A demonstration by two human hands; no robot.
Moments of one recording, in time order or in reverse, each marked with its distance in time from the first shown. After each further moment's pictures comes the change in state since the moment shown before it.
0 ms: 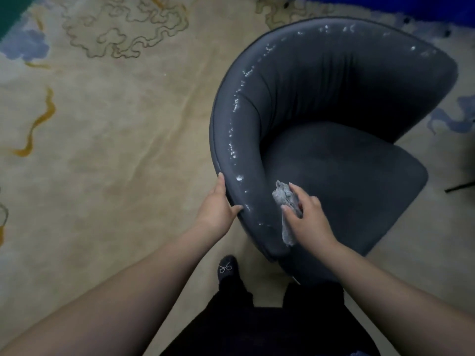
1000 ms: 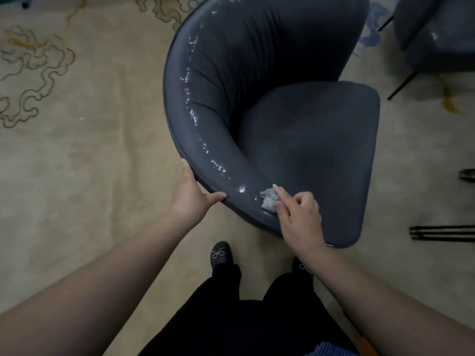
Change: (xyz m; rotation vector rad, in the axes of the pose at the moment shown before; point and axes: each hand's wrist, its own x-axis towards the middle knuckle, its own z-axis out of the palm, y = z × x) left_hand 0.104 -0.001 -0.084 0.037 -0.243 0.288; right_hand -0.014 -0.041 0.100 -0.112 0.431 0.260
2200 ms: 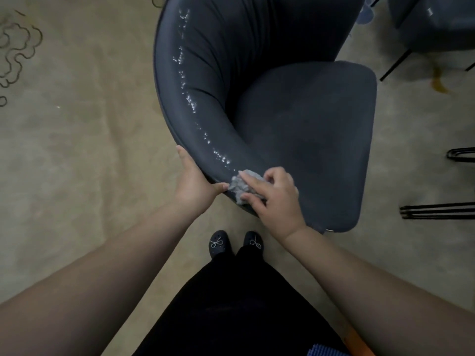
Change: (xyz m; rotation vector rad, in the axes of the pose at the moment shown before) left_hand 0.017 0.002 -0.002 0.005 -0.081 -0.106; right_hand 0.012 -0.055 0.025 0.009 0.067 -0.224
